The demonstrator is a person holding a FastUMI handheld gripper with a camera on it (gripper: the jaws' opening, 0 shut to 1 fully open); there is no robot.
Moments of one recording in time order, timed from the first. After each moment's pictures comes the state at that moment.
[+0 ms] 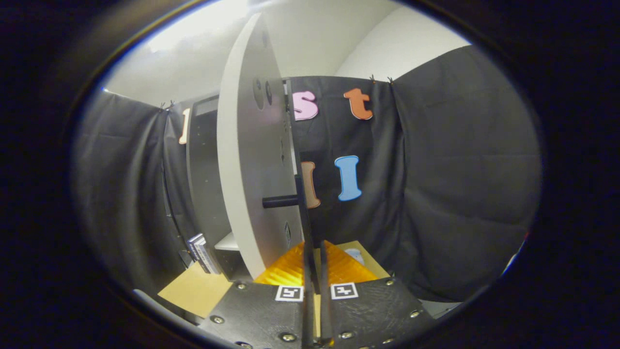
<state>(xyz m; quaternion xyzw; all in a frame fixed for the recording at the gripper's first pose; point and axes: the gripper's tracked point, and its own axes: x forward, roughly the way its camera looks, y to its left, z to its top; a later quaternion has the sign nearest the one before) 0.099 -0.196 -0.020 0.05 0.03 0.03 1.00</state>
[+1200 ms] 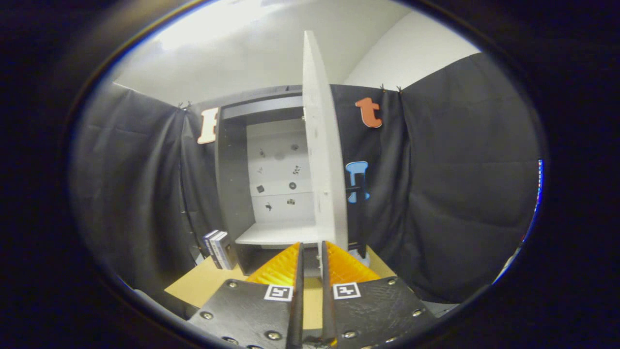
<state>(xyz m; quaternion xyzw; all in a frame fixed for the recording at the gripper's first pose) 0.018 -0.124 -0.017 0.04 0.02 0.05 1.00</state>
